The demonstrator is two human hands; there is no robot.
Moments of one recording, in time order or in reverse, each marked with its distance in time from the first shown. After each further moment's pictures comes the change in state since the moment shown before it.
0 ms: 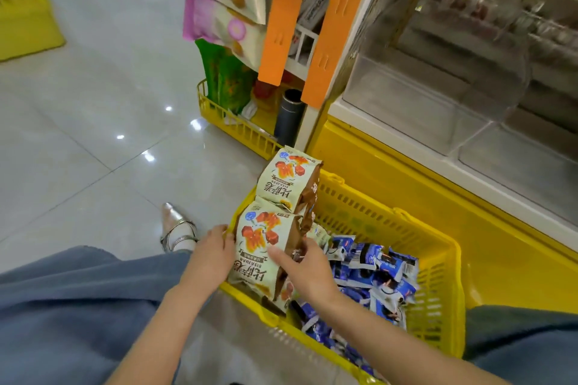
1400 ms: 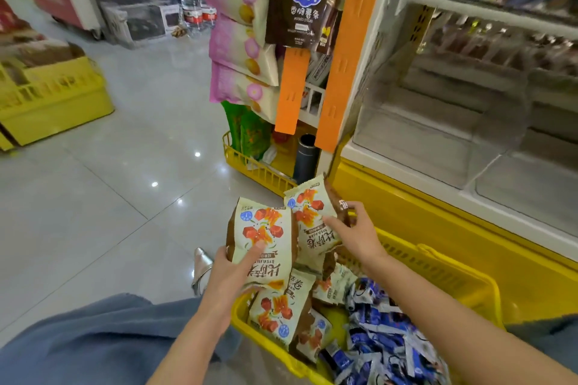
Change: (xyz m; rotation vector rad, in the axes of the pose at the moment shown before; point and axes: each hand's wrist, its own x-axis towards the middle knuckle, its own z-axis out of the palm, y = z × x) left_hand -0.007 0.027 -0.037 -0.887 0.057 -0.185; right_hand 0.069 -0.068 -0.051 0.018 0.135 -0.174
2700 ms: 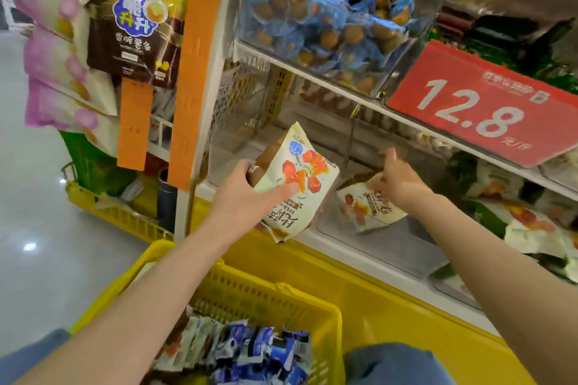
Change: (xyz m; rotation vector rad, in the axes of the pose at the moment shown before) left_hand -0.047 0.151 0.254 0.237 -0.466 0.496; right_hand 0.041 -0.110 -0.323 -0.949 0.395 -0.057
